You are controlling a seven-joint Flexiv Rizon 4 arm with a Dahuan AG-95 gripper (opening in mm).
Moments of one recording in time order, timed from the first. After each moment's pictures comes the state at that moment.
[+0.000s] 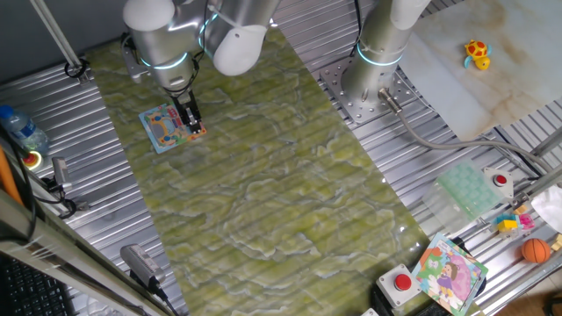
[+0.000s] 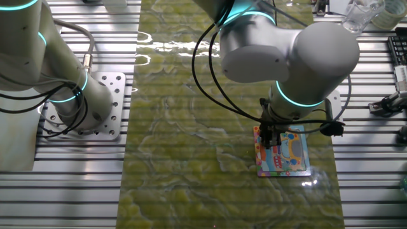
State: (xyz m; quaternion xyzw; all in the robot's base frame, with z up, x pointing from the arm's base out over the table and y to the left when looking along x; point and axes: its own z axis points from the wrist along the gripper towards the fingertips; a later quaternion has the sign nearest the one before) arm 0.530 -0.100 0.015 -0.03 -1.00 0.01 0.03
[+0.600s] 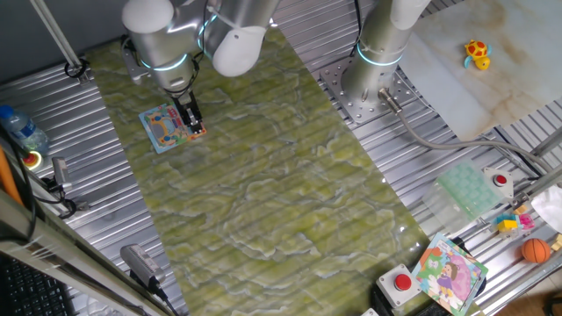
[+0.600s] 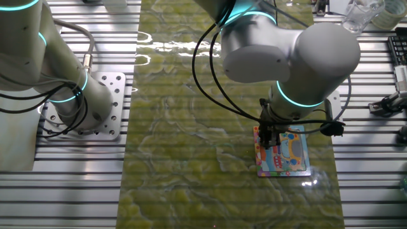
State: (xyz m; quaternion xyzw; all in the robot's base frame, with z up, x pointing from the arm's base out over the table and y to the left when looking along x) arm 0.530 -0.100 0.012 -0.03 -1.00 0.01 0.03
